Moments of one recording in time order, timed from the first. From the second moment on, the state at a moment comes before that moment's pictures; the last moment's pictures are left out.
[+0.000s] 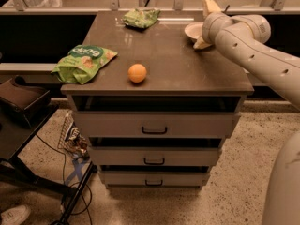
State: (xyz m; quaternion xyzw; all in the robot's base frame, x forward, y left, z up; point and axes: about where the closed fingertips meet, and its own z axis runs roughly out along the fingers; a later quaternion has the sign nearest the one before) arm 0.857 -0.210 0.902 -0.57 0.56 -0.35 0.50
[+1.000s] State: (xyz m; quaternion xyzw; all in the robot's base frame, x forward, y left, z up) arm 0.859 -0.204 0.896 -0.57 0.56 -0.35 0.49
